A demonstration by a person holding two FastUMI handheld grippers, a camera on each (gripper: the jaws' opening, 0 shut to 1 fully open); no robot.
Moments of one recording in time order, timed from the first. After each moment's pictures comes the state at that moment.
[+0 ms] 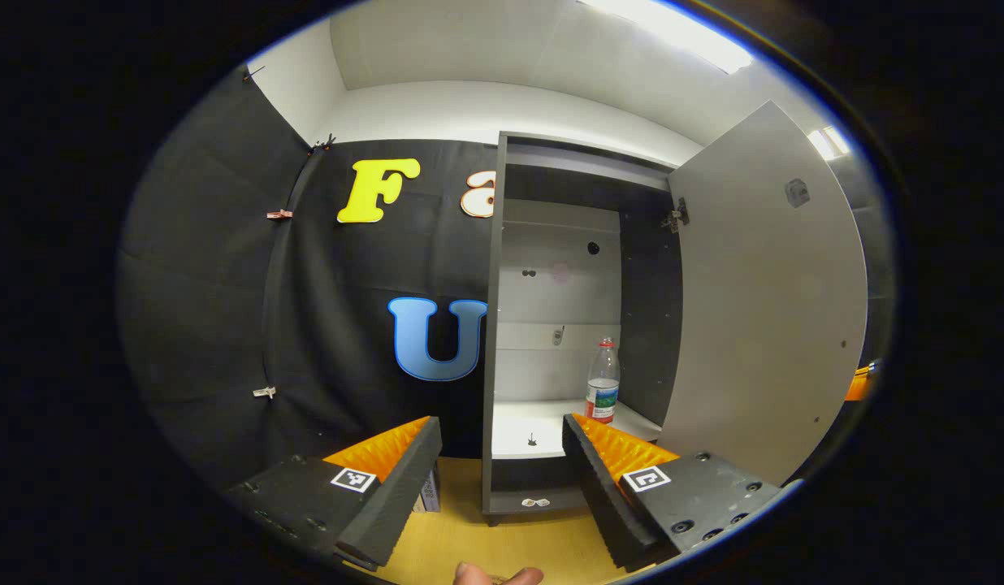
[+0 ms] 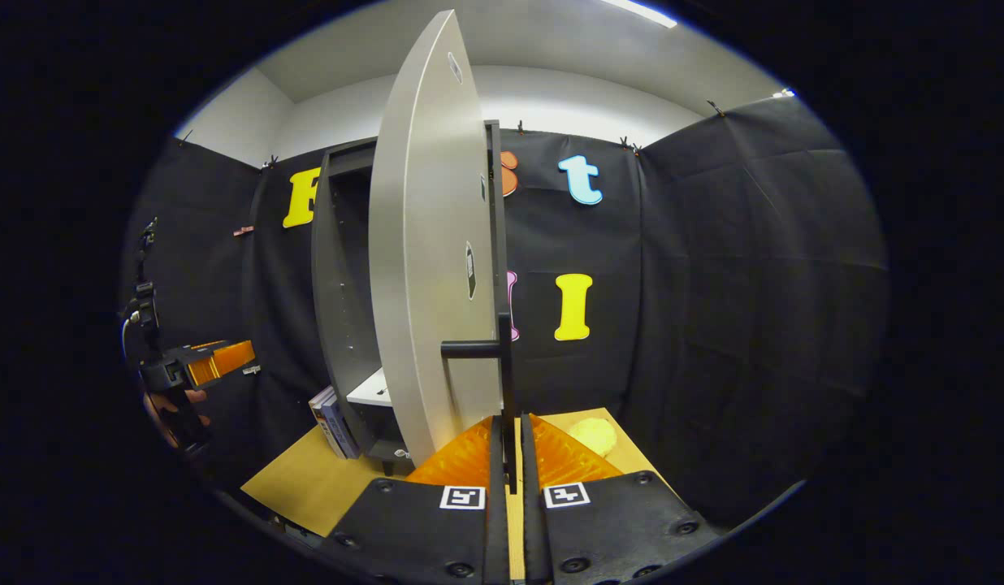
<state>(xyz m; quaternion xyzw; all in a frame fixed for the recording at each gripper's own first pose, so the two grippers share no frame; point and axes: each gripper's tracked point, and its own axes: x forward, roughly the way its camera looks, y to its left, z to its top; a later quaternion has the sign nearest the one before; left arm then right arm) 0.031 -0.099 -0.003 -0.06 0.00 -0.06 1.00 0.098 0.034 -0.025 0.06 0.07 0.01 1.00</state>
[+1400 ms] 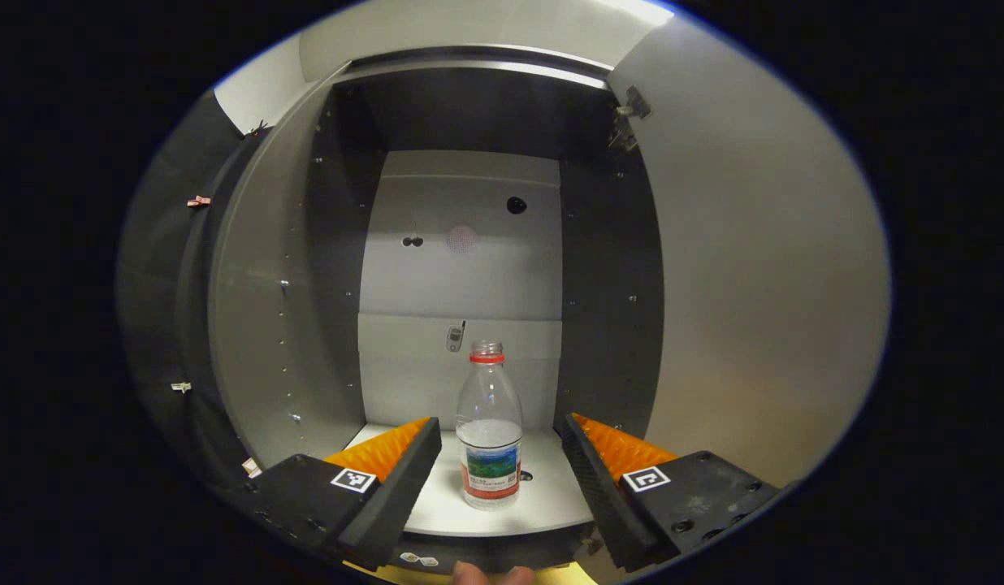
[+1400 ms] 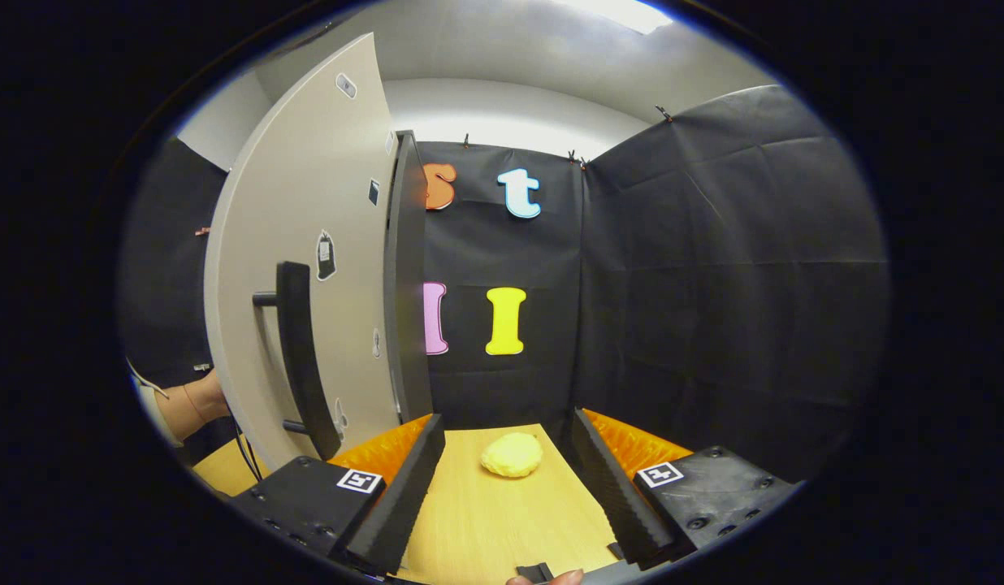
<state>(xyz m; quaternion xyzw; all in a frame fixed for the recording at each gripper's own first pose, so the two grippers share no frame) 0.254 -0.327 -0.019 -0.05 0.00 -0.10 0.99 0.109 -0.037 -0.036 0.03 0.03 -0.06 1.00</state>
